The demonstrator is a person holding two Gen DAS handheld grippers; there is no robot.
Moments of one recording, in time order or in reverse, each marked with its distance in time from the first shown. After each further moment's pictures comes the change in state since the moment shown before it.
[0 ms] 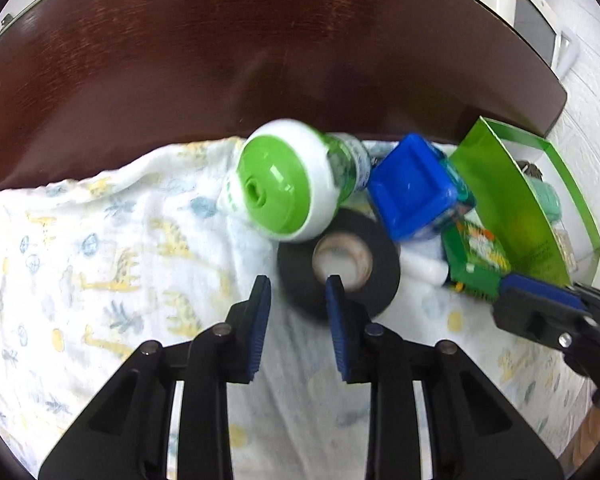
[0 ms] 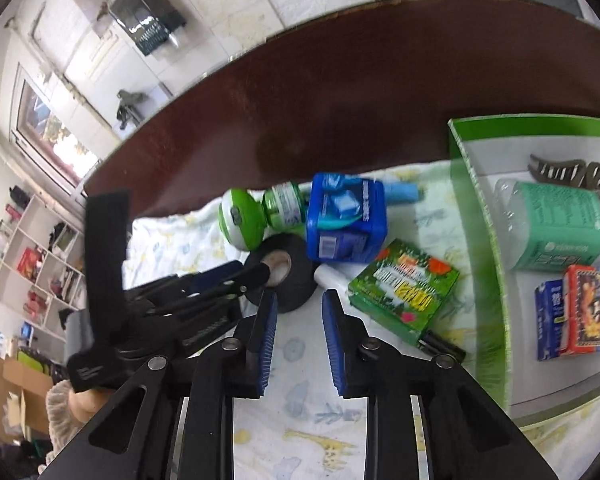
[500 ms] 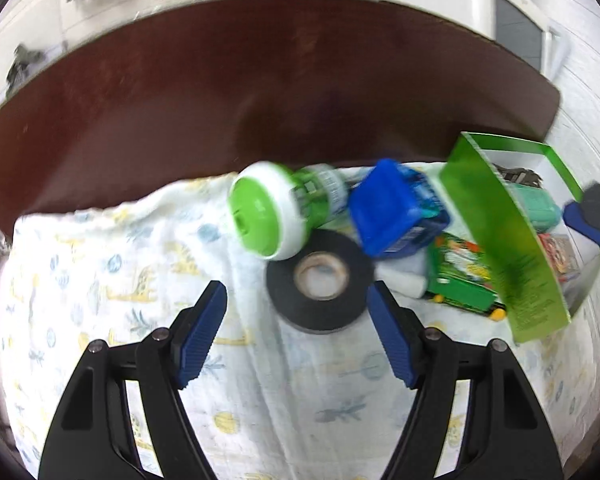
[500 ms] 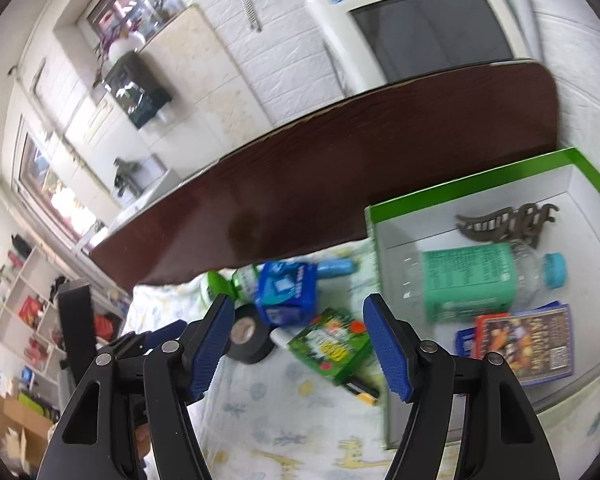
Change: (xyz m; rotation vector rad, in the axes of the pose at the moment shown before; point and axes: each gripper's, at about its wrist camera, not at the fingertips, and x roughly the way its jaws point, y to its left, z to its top) left arm -0.014 -0.021 0.009 0.002 -0.067 0.090; right arm -0.068 -0.035 0.019 0.044 -0.222 -0.015
